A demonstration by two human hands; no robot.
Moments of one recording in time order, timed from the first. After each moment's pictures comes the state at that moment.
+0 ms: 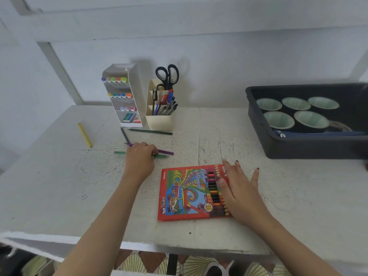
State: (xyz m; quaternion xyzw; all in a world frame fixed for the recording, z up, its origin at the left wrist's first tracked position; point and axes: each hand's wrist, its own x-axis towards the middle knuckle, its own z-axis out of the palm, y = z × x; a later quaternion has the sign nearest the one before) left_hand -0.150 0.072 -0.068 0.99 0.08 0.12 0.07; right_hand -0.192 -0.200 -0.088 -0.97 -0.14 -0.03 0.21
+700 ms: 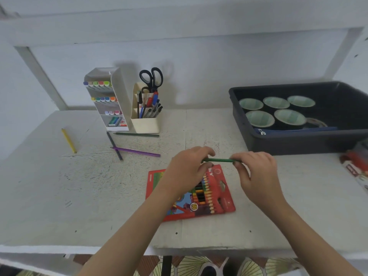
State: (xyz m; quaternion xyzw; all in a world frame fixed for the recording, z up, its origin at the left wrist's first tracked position) left_hand -0.179 -0.064 -0.025 0.92 -0.22 0.13 0.28; right_hand -0.183 -0.254 -0.044 -0.92 -0.17 -0.25 0.26
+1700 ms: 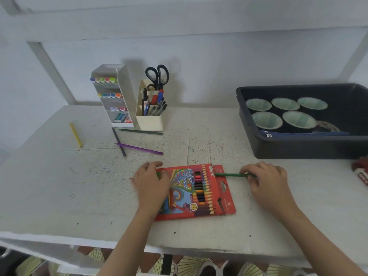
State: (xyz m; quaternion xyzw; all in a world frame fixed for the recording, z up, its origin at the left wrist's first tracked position) left_hand -0.202 -0.020 -0.080 0.90 0.24 0.16 0.32; right_hand -0.165 -0.284 -0.072 -0.97 -0.10 -0.08 0.19
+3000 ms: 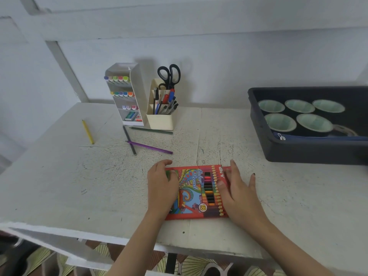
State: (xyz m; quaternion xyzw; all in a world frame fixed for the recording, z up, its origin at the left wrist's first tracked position) left_hand -0.205 -0.020 -0.090 0.87 0.19 0.21 0.41; right_hand -0.196 -0.206 -0.086 -0.93 -0.09 0.01 0.36
